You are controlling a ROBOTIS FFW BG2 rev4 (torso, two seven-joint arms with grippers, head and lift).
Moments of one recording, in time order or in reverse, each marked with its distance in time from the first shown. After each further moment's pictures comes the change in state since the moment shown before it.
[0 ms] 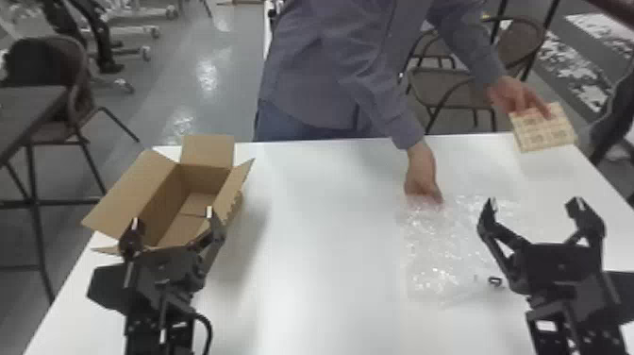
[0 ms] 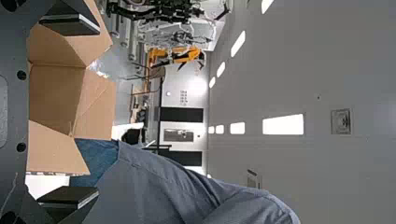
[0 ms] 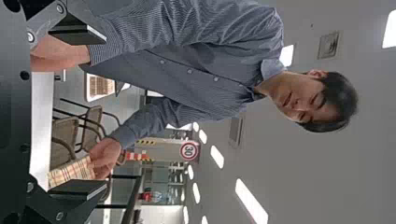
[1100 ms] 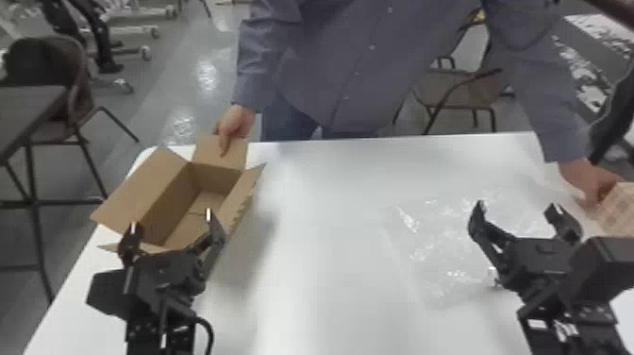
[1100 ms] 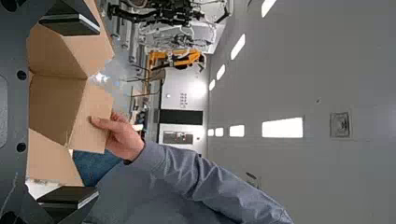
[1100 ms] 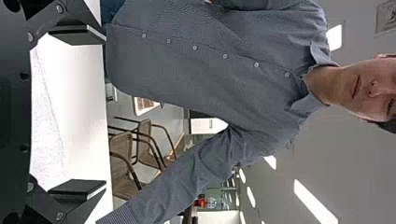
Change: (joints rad) left arm 0.011 -0.009 -0.005 0.002 -0.006 -0.017 0.017; right arm -0.007 -0.045 0.037 -0.089 -0.143 0.284 0.002
